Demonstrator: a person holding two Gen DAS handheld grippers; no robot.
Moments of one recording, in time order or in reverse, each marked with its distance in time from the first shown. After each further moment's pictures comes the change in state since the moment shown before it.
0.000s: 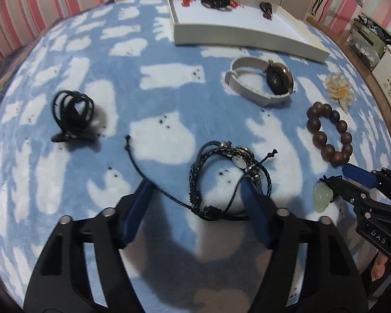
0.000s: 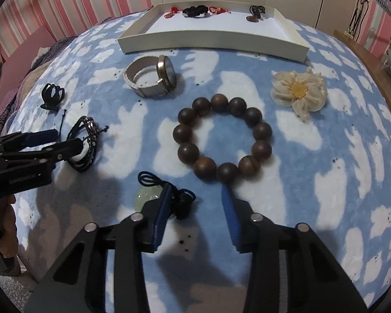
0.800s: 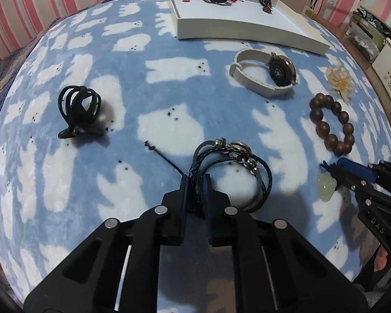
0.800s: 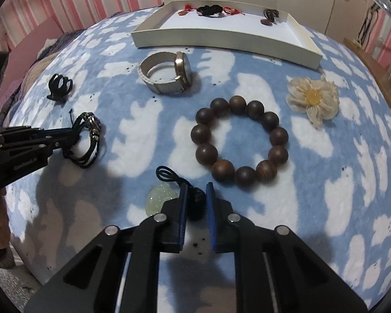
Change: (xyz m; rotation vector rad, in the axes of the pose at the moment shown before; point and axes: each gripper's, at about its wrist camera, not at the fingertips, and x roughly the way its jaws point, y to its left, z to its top) left arm -0.011 0.007 -0.010 0.029 0.022 0.012; right arm 0.000 0.016 0.001 -0.087 -0.005 -0.003
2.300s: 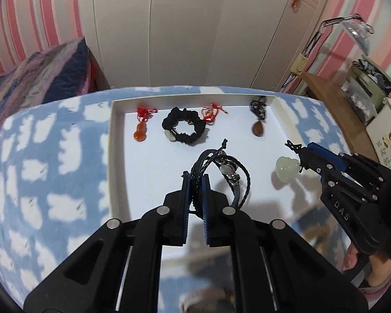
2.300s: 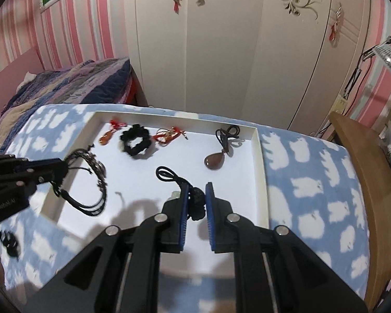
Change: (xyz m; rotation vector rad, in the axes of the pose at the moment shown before) left arm 0.025 -0.040 0.281 -0.023 -0.154 -0.099; right arm 0.044 -0.113 0.268 0.029 -0.224 -0.112
